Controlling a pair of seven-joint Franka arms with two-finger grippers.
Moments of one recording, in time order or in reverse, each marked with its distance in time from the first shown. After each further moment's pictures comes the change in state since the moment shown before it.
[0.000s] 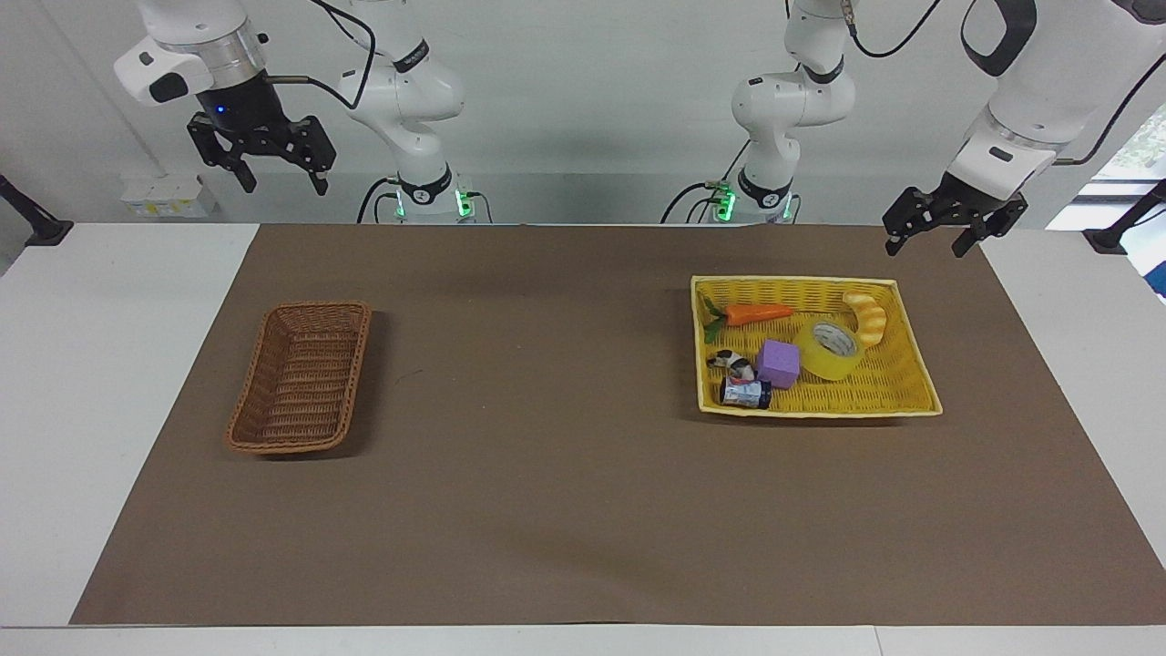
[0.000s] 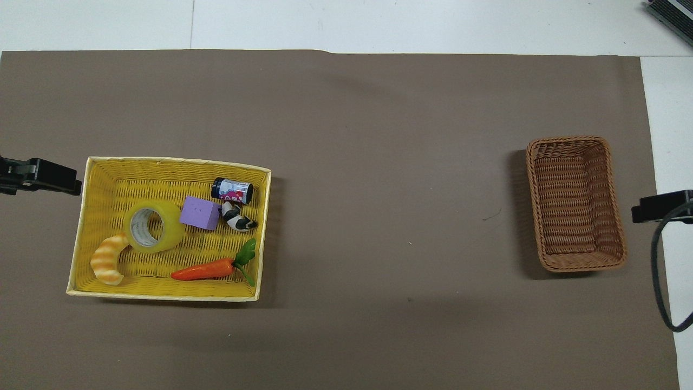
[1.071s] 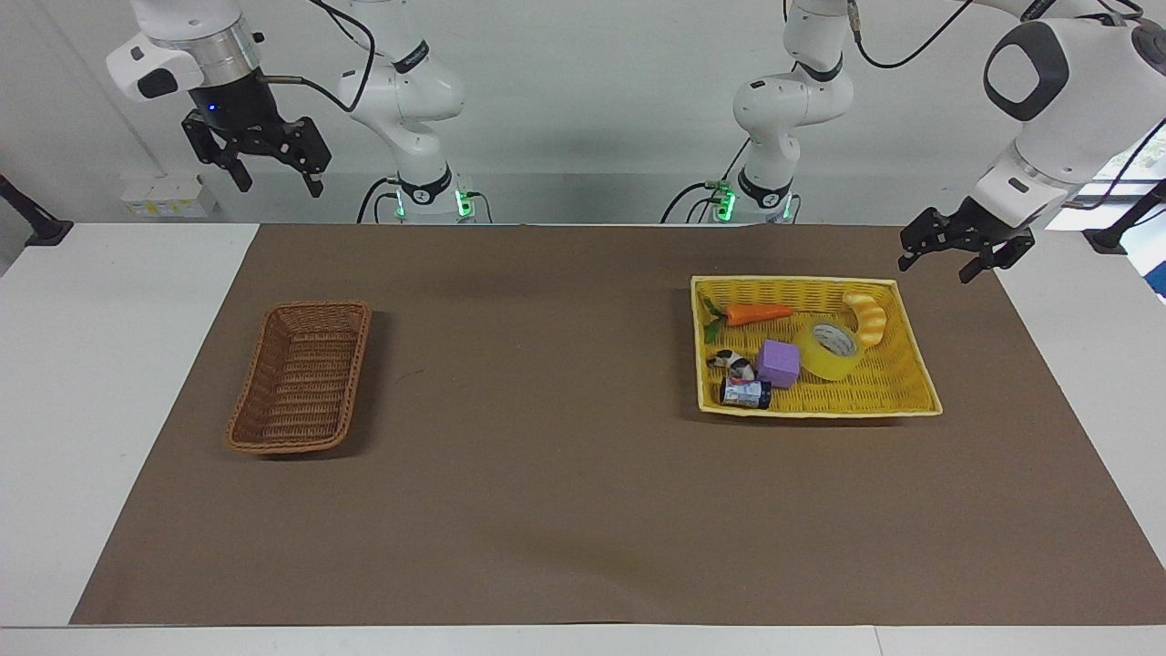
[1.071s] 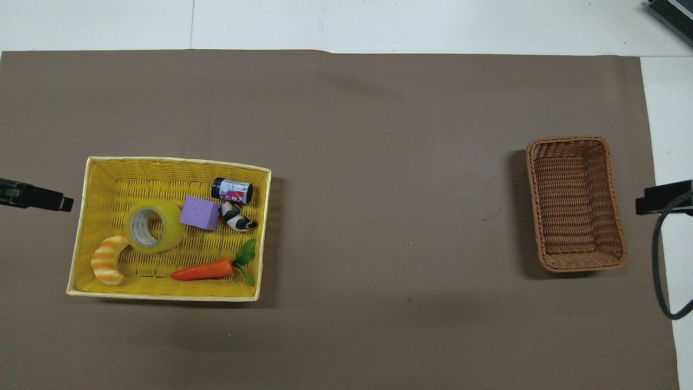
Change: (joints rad) left arm 0.143 -0.023 0.009 -0.201 -0.124 0.157 0.329; right arm -0.001 0.015 -0.002 0.027 -0.001 0.004 0.052
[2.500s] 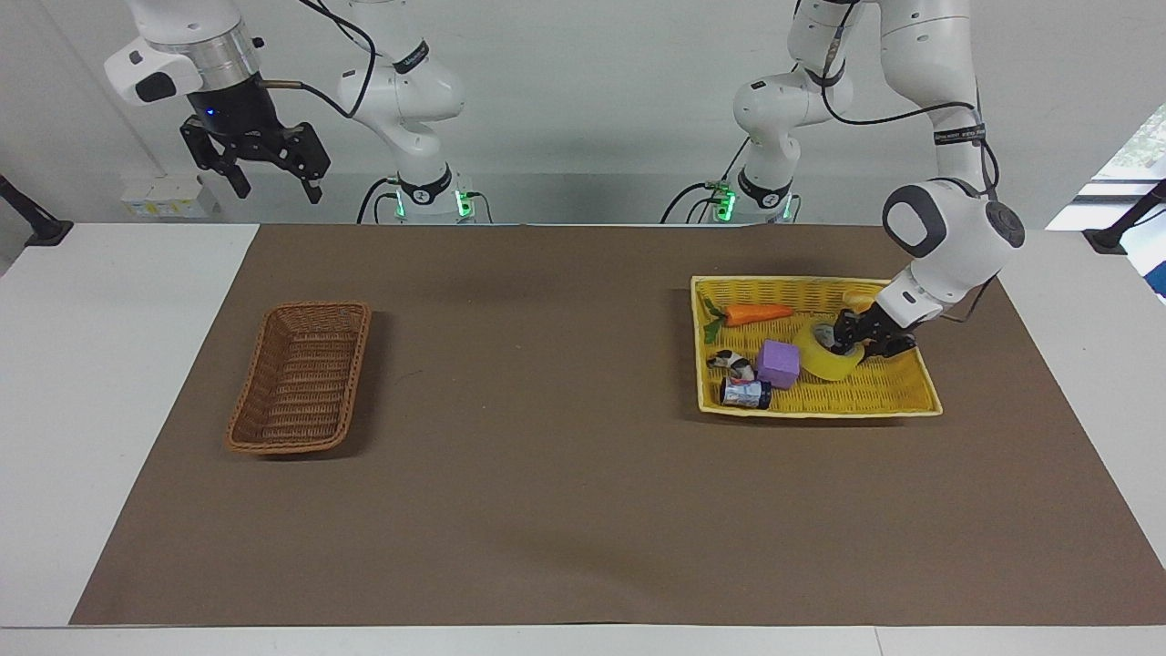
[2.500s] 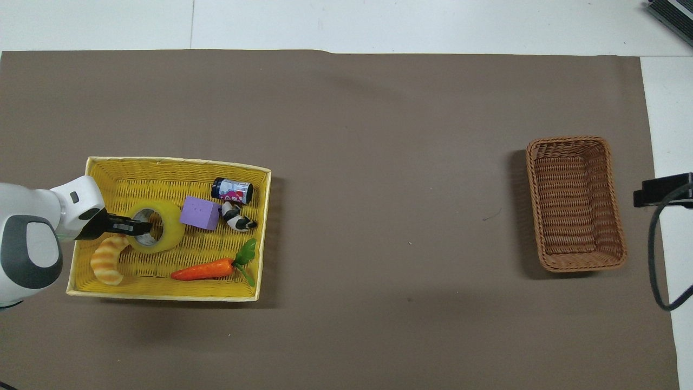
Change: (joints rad) left arm 0.001 0.127 -0.017 -0.482 -0.197 0.613 0.243; right arm 0.001 0.008 0.000 -0.001 0.000 0.039 0.000
